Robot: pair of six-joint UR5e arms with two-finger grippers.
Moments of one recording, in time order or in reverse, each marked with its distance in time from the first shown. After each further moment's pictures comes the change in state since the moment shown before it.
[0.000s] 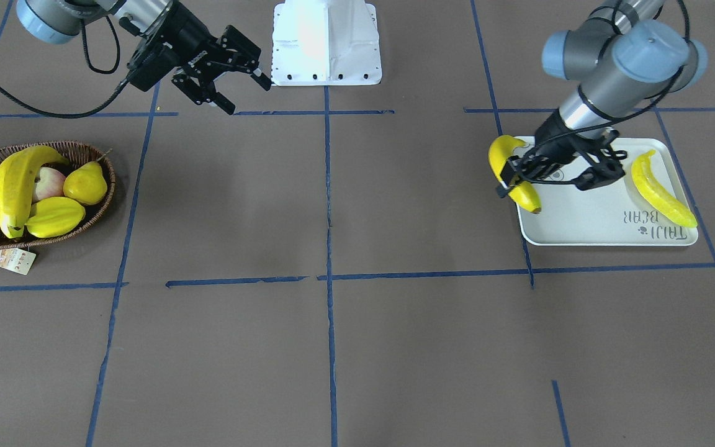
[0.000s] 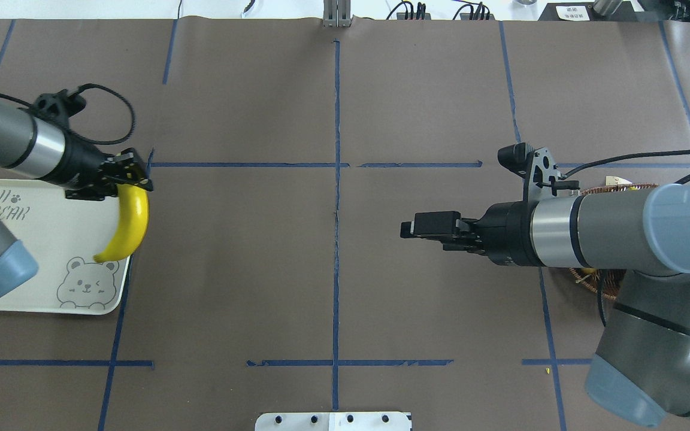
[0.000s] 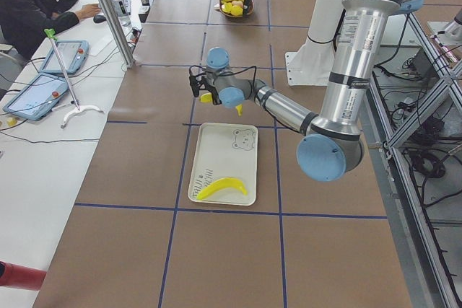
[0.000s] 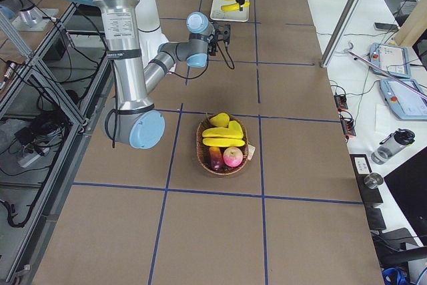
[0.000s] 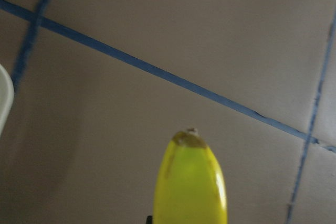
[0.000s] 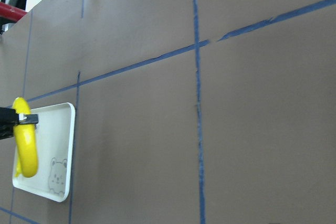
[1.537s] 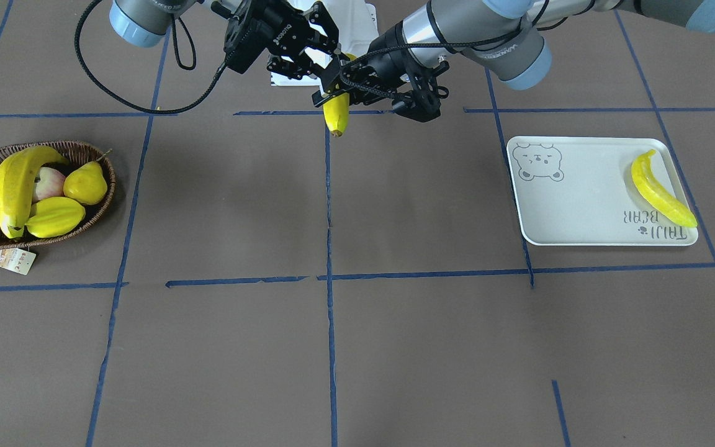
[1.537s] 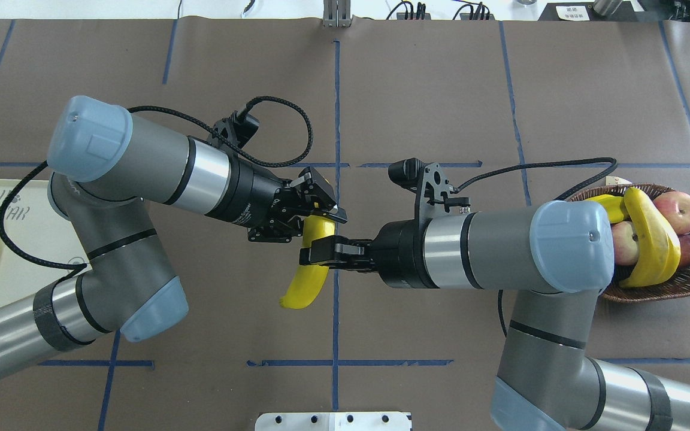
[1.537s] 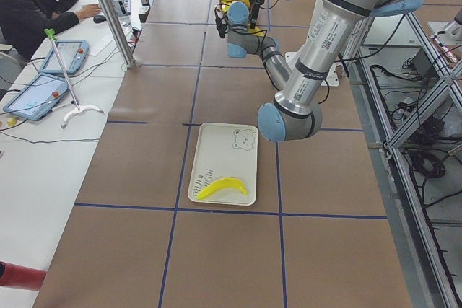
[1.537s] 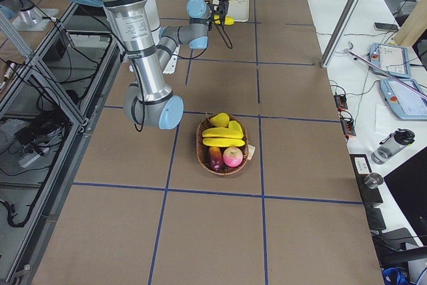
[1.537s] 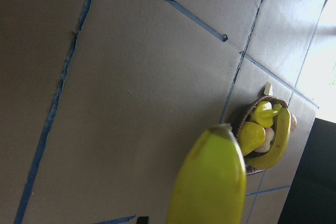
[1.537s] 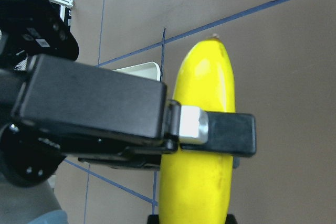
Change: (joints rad) left arm 0.282 -0.448 0.027 -0.299 -0.007 -0.503; right arm -0.150 0.285 -0.113 0.053 -0.053 0.023
